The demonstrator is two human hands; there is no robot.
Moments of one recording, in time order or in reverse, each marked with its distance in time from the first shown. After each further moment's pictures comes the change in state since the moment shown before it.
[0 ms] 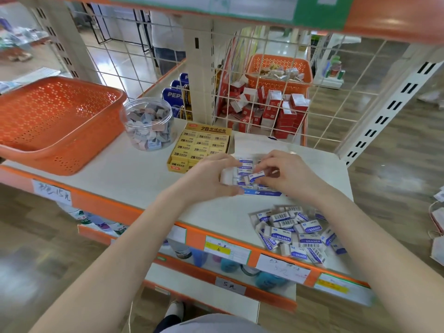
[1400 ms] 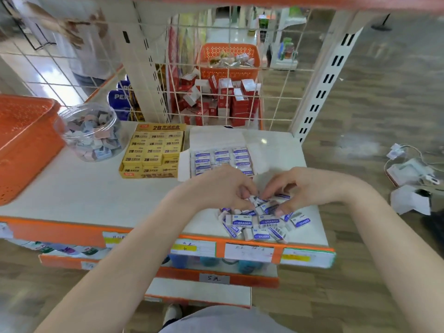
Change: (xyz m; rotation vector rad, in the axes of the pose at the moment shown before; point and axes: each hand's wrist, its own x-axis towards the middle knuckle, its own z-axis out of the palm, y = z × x) left_hand 0.022 0.101 0.027 0.097 -0.483 0.177; right_hand -0.087 0.043 -0.052 0.219 -0.501 0.175
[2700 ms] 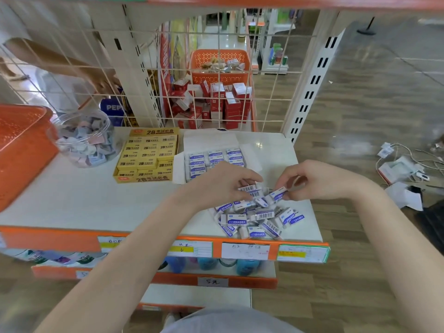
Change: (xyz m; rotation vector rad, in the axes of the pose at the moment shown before) left_hand 0.004 -0.001 0.008 -0.076 0.186 0.132; right_hand -0.021 0.020 0.000 0.062 0.272 0.074
